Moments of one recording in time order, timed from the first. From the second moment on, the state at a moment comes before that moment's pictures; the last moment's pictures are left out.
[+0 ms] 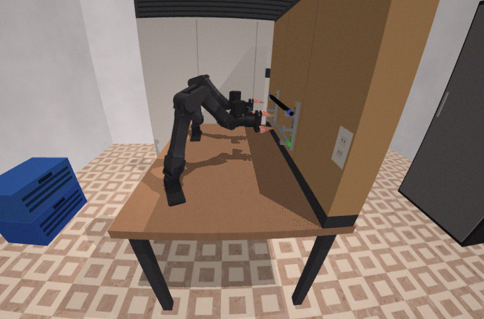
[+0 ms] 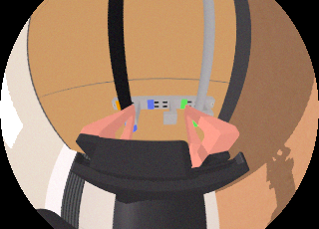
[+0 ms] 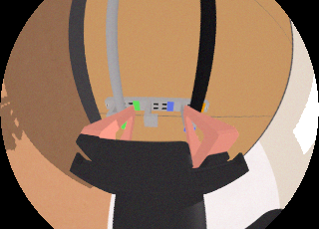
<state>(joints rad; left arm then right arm) -0.36 1.56 0.74 0.81 -0.30 1.57 0.34 1.89 1.12 0.75 0.74 -1.57</state>
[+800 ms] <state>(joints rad) -0.36 1.47 0.88 0.58 -0.30 1.57 0.34 1.82 1.25 0.56 0.74 -1.57</state>
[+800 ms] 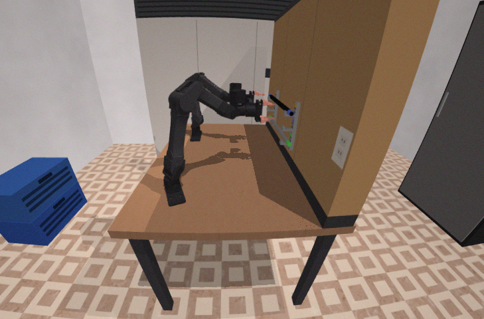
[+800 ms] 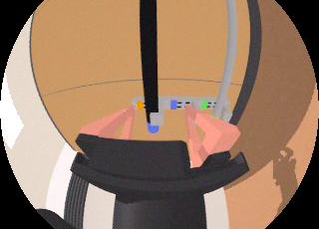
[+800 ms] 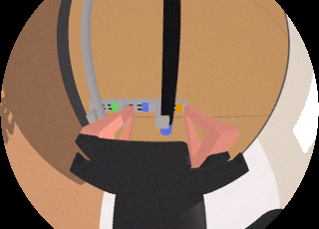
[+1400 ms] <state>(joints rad) -0.36 1.51 0.93 0.56 -0.30 1.57 0.33 1.83 1.31 0.52 0.72 -1.57</state>
